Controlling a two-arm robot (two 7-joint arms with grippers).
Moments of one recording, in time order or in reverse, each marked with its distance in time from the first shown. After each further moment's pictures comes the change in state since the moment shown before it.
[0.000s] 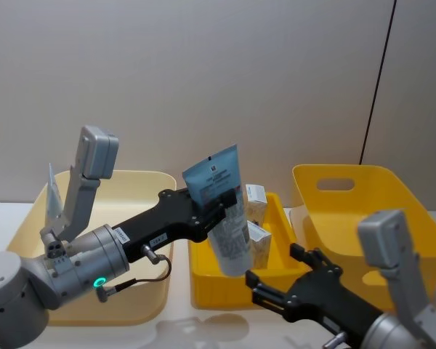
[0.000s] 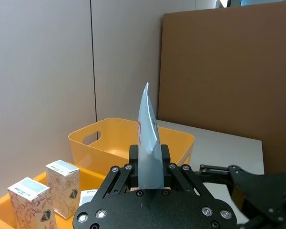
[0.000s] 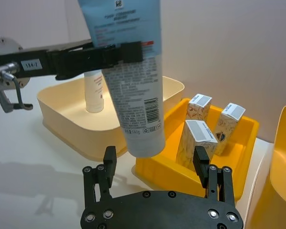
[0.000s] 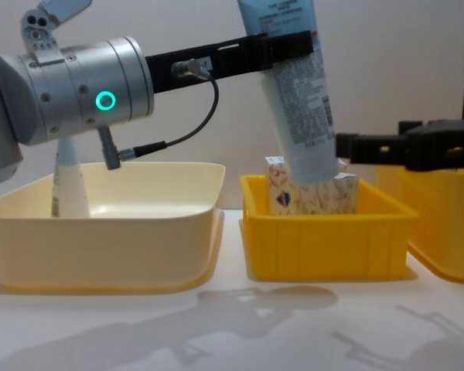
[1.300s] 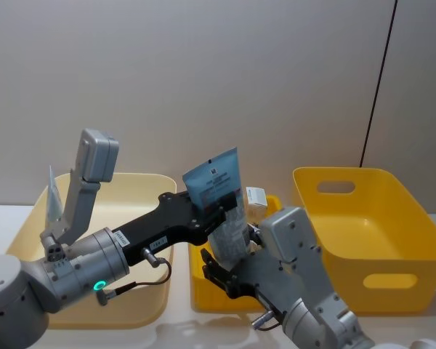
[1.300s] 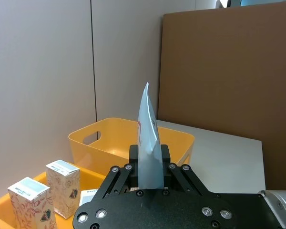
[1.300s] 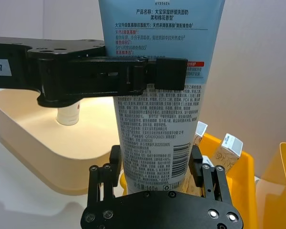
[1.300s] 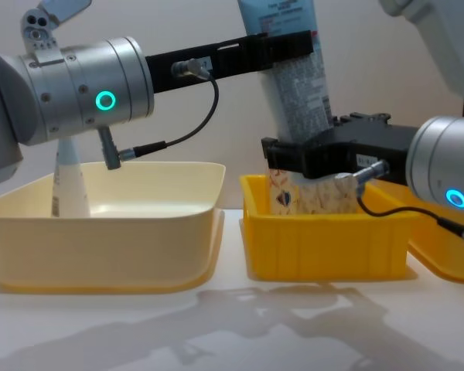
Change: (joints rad) left arm 0.000 0.000 0.000 0.000 0.000 0.000 0.000; right arm 0.172 -0.169 -0.181 0.216 -0.277 -0.096 -0.156
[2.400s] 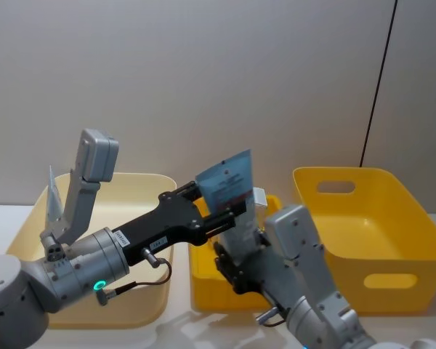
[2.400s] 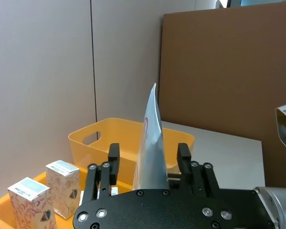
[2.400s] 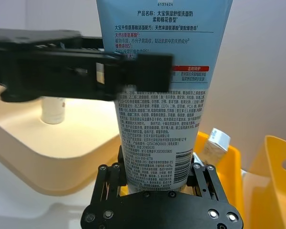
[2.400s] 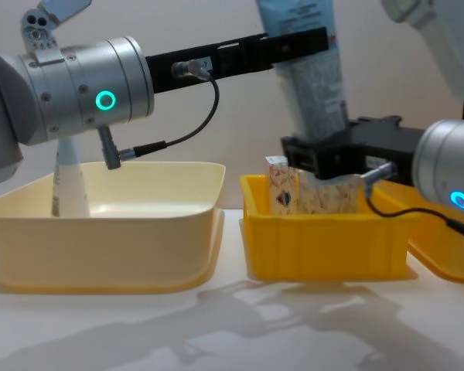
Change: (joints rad) left arm 0.000 0.000 0.000 0.000 0.000 0.000 0.000; right arm -0.002 -0.018 0.018 0.017 -0.024 0.004 -0.033
